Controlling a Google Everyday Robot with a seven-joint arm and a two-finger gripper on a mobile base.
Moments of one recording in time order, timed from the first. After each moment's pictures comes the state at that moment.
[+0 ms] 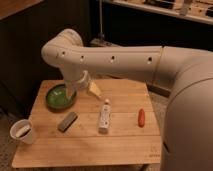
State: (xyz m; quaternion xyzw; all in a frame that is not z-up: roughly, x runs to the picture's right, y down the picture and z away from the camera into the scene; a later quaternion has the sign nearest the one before) arm -0.091 0.021 0.639 -0.27 -0.17 -0.62 0.71
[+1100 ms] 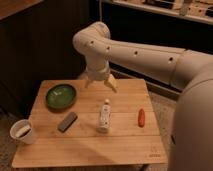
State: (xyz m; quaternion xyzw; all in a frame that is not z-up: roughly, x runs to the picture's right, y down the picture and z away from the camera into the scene) arm -0.007 -0.009 0.662 -0.27 -0.17 -0.57 0.76
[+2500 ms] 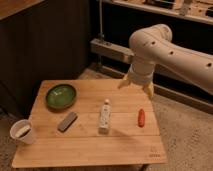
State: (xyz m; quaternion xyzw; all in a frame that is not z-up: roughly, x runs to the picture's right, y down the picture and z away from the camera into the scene) arm 0.145 0.013 0.621 -0.25 -0.18 -0.50 0.81
